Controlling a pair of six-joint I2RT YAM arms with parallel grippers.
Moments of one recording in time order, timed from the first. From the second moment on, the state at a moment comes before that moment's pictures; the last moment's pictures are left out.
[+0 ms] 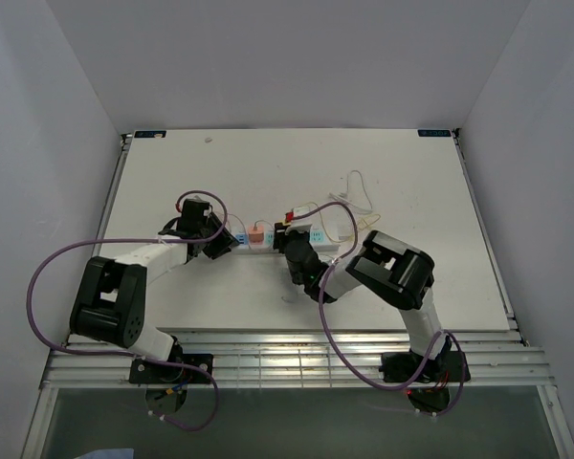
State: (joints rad) left arm -0.26 1.49 0.72 -0.12 0.12 -0.86; right arm 1.01 2.03 0.80 1.11 0.71 0.22
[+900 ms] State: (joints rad) left arm -0.24 1.45 0.67 -0.07 0.13 -0.88; right arm 1.00 2.04 0.81 1.03 0.68 0.31
